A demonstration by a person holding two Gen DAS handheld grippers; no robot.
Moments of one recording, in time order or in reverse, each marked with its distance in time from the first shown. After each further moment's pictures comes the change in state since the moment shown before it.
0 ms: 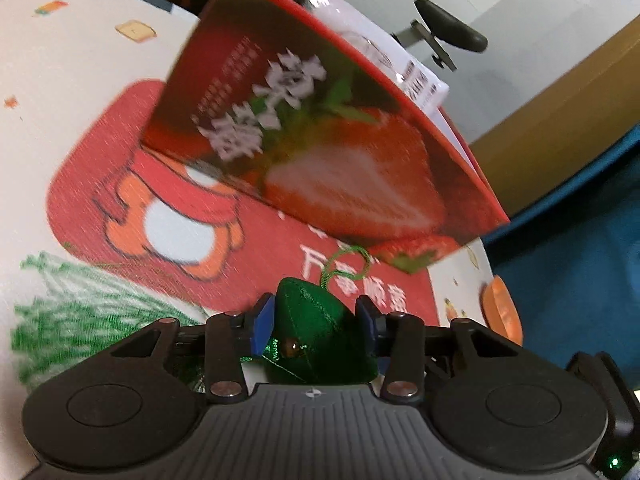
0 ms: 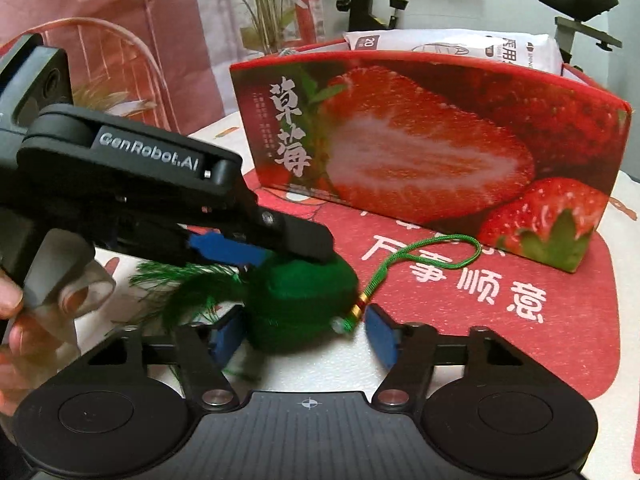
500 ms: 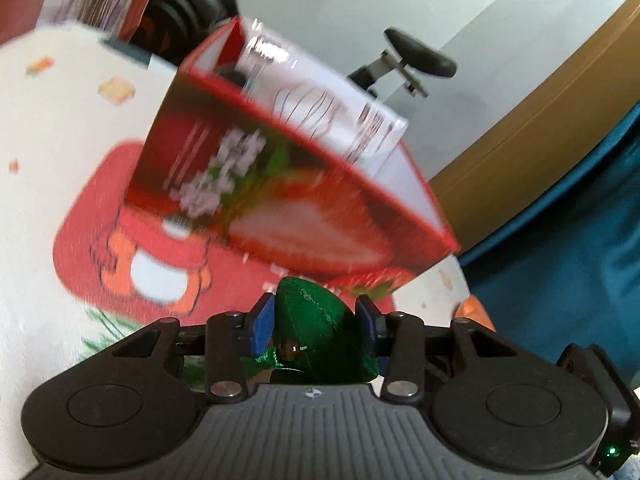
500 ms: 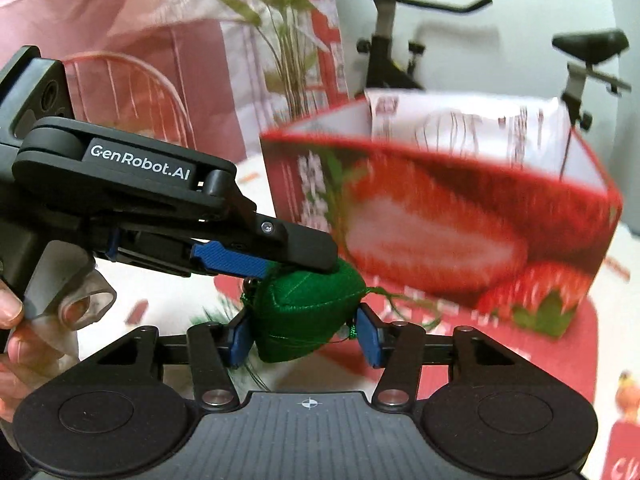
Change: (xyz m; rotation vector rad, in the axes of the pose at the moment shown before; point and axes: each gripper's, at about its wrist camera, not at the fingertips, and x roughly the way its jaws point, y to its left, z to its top) left arm -0.038 -0.027 0.007 0.048 -0.093 -0.025; right arm -0.040 0.011 0.031 -0.064 -0.110 0.026
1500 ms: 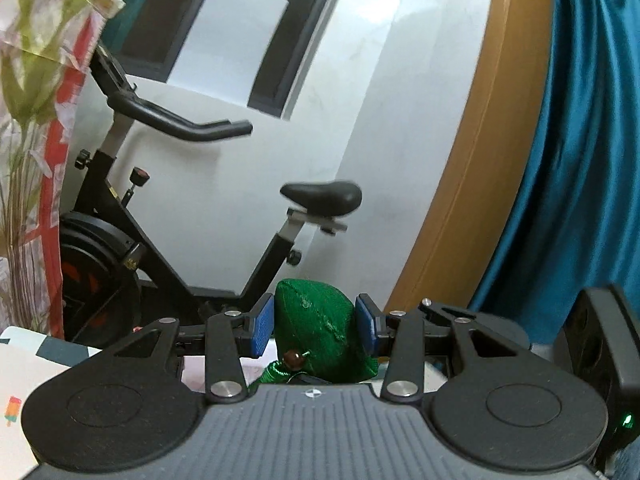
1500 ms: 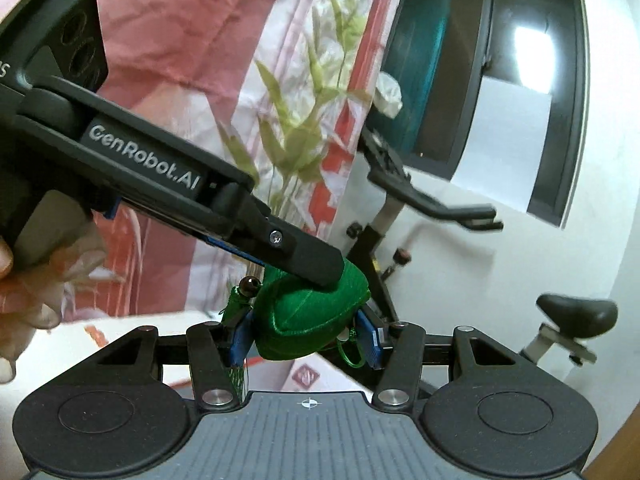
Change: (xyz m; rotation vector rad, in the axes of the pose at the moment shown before) left arm -0.046 -0.123 0.151 0.439 -0.348 -0.063; right arm -0.026 -0.022 0.198 -0.427 -0.319 -0.135
